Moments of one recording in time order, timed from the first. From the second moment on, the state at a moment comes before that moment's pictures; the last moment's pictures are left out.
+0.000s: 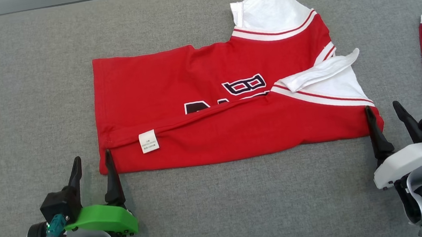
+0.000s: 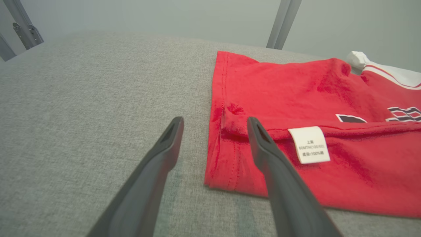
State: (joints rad) left arm -0.22 0.05 -0.06 0.39 -0.26 -0.01 -0.26; right arm -0.27 -0.22 0.02 0.46 0.27 0.13 -0.26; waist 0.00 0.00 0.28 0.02
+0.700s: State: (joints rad) left arm -0.21 0.05 -0.08 0.47 -0.26 0.00 -0.26; right arm -0.30 -0.20 0.06 0.59 0.33 0.13 -0.27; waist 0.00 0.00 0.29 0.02
